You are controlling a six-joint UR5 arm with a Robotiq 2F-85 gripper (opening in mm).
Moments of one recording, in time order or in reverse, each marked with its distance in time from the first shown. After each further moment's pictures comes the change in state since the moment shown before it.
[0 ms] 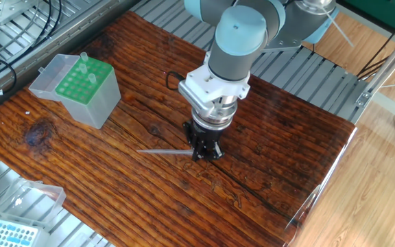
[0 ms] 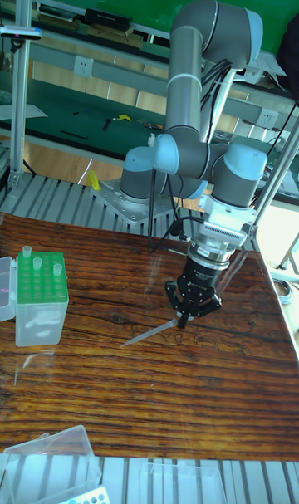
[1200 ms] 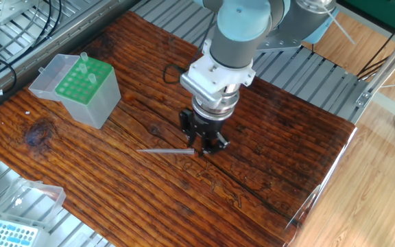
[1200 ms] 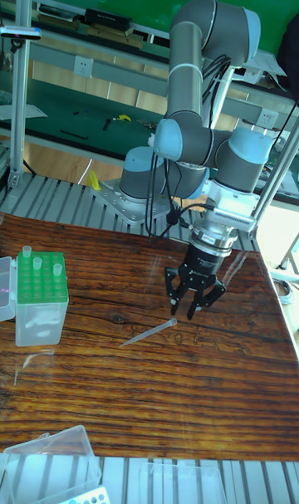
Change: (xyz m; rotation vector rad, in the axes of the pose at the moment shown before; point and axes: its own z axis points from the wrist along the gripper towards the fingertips) arm -0.018 -0.014 -0.031 0.030 -0.050 -0.128
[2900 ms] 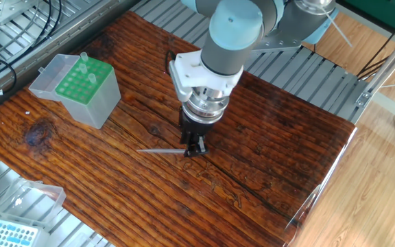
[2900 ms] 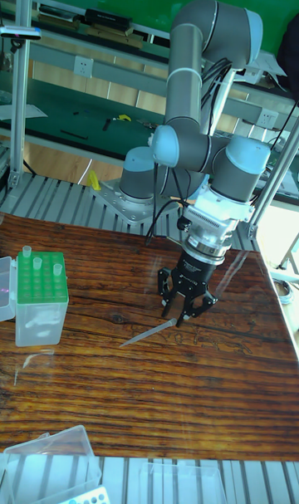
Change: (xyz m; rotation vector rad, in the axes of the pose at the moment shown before) arm 0.000 -0.008 0.018 0.031 0.037 0.523
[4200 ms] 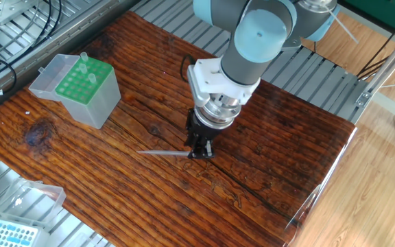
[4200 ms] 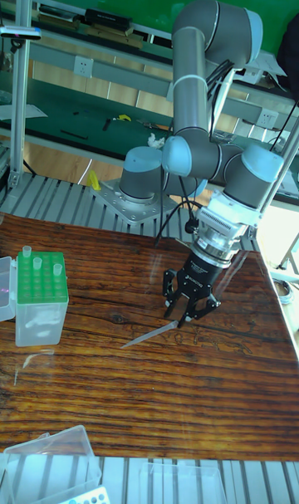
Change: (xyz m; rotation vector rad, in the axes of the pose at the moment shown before) arm 0.008 0.002 0.007 0.047 -0.086 0.009
